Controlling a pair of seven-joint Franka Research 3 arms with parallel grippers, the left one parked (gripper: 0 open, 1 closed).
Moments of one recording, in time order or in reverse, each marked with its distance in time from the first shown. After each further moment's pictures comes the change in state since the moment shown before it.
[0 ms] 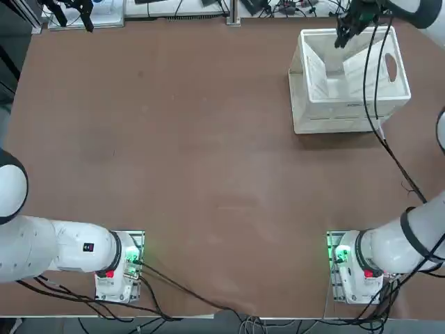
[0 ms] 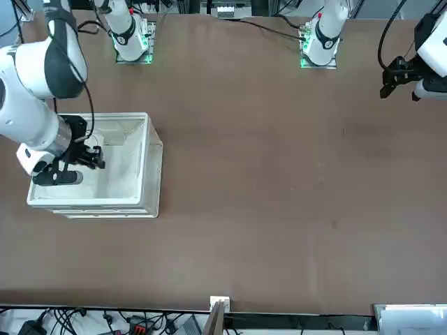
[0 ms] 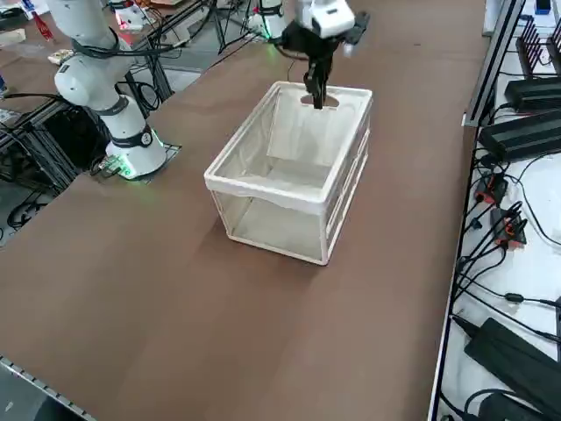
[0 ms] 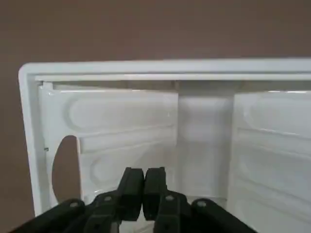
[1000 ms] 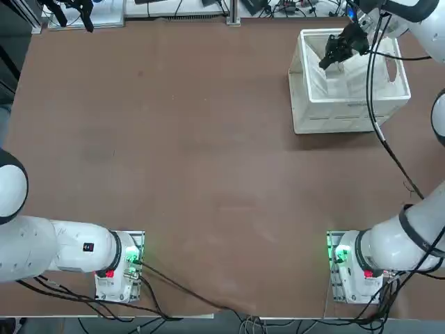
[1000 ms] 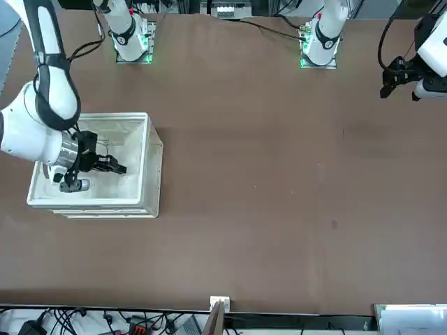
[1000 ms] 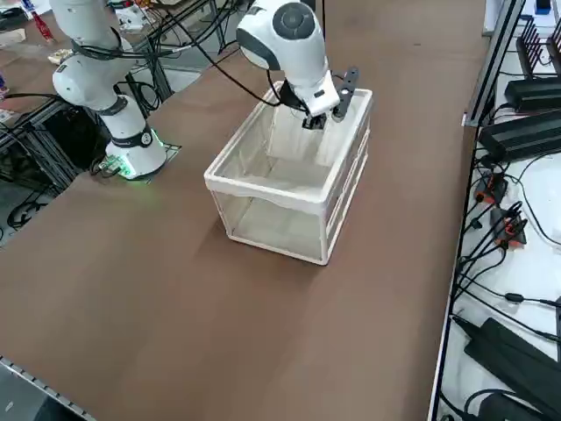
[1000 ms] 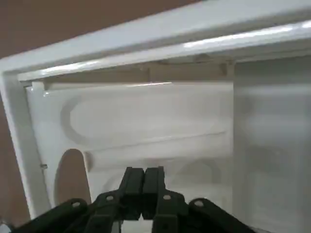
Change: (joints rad) arm -0.080 0.119 0.000 -0.085 0.443 0.071 -0.274
